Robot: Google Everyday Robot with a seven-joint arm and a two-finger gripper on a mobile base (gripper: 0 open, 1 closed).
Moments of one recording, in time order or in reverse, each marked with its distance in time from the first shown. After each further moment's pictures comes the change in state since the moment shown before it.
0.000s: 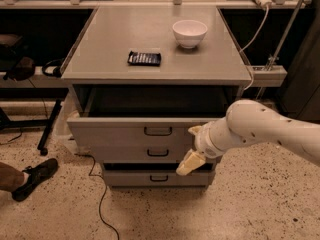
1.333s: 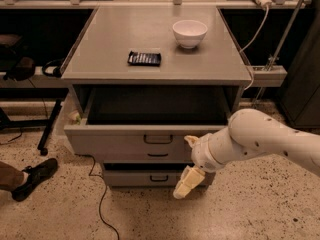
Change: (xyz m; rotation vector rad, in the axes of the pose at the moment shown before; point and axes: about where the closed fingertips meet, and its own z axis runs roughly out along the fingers) arm -0.004 0.058 -0.004 -0.124 -0.060 -0.007
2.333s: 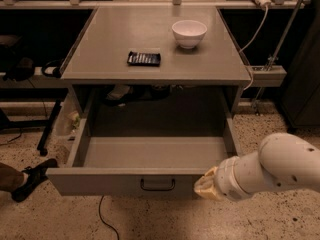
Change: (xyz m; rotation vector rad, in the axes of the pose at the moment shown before) arm 0.048 0.062 -0.050 0.046 0.073 0.109
